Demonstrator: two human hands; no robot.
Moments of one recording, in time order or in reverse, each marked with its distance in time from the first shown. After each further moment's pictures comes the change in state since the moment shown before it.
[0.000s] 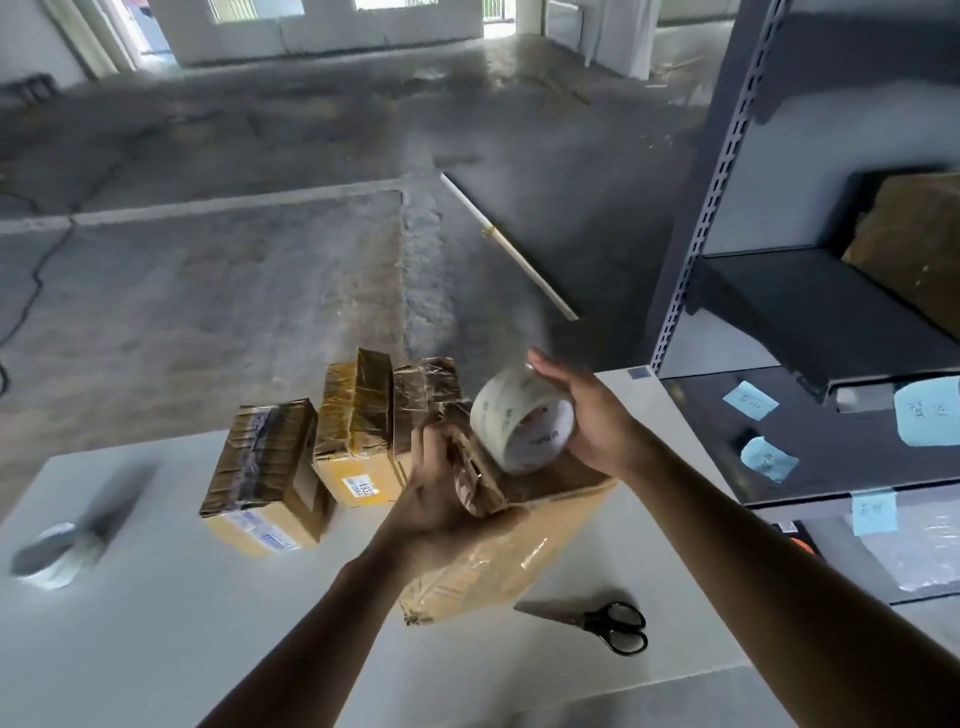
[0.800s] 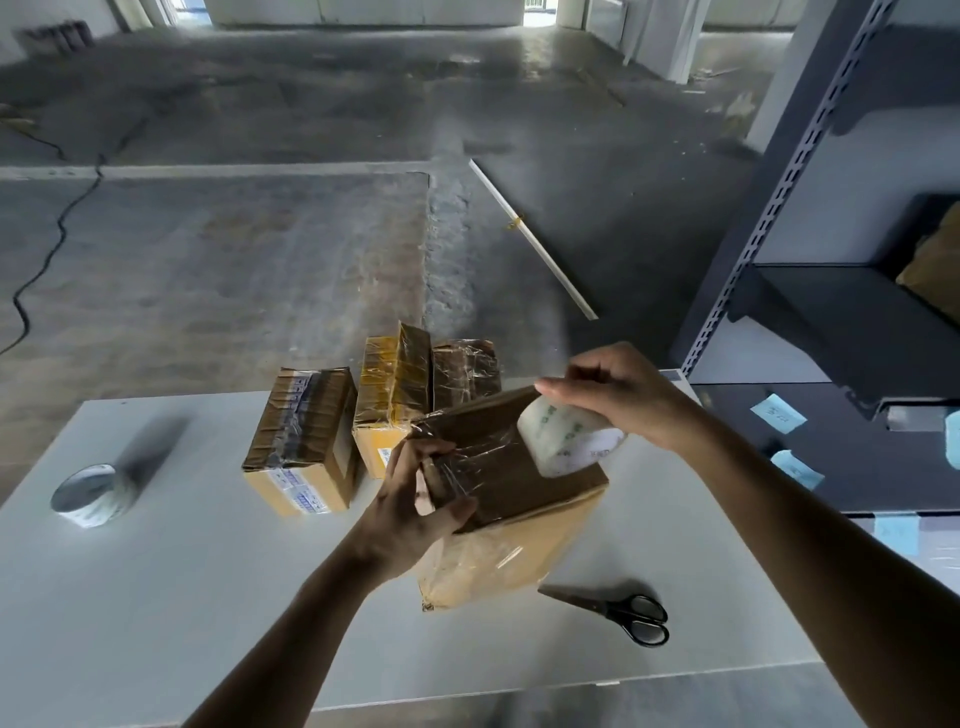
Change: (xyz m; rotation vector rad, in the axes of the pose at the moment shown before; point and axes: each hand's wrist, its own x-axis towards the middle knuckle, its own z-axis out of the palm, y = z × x) left_hand -0.047 -0.063 -0.045 -0.275 -0.077 -0.155; right_hand 0.000 -0.005 0.020 -1.032 -0.105 -0.313
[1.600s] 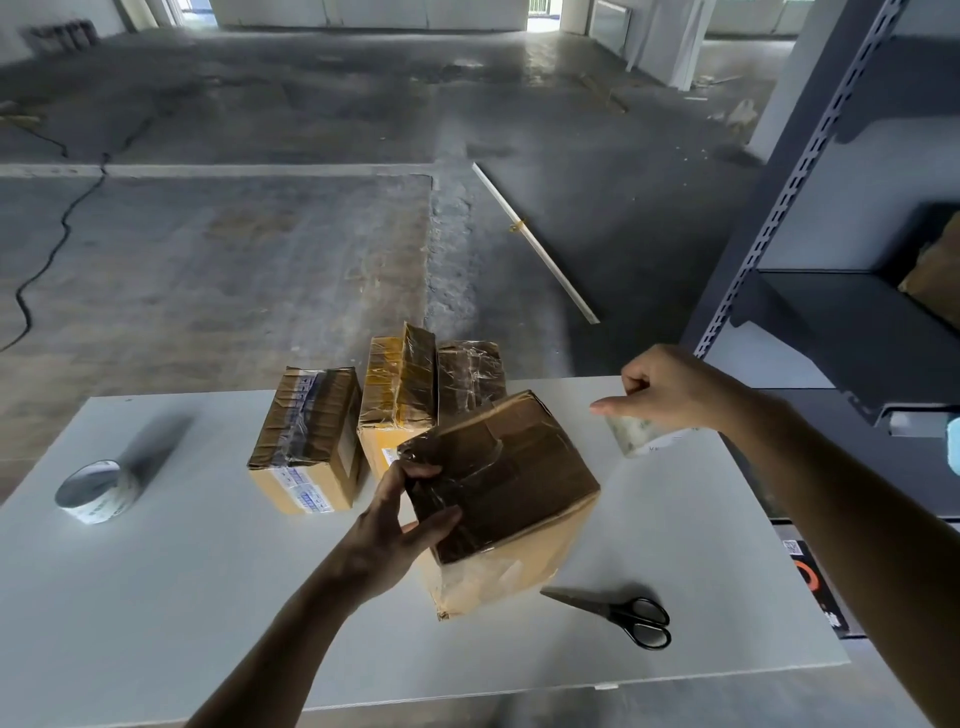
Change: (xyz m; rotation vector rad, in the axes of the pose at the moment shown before) left_hand -0.026 0.004 -0.012 -0.136 -0.023 -0.137; right_hand 0.006 0.044 -0.054 -0.602 -0.051 0.149
